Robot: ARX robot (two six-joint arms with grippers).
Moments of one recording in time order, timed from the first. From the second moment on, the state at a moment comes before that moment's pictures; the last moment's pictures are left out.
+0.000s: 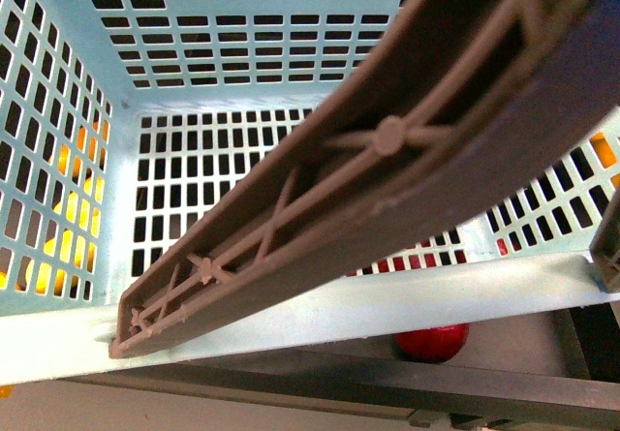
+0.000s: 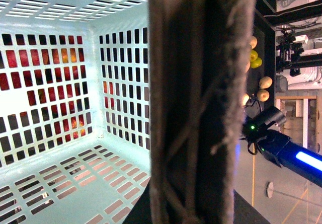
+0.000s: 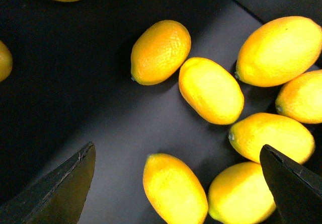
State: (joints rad) left arm -0.57 1.53 1.32 -0.44 0.34 -0.83; right arm -0.78 2.25 1.21 0.21 0.06 0.17
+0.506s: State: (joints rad) left arm -0.57 1.53 1.32 -0.44 0.34 -0.83; right arm -0.79 2.56 1.64 0.02 0.05 0.31
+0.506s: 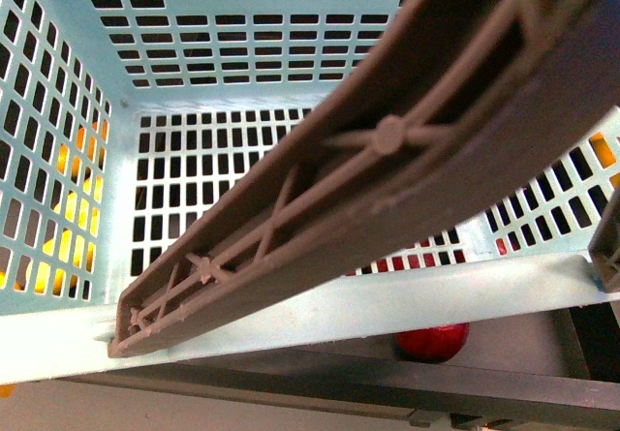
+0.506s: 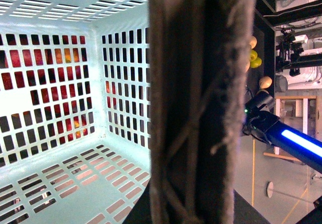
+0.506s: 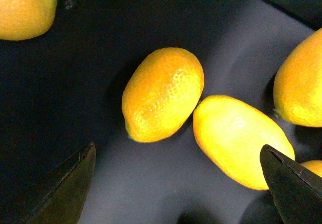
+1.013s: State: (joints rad) left arm -0.57 1.53 1.32 -0.44 0.34 -0.83; right arm -0.78 2.73 1.88 -0.08 0.04 0.37
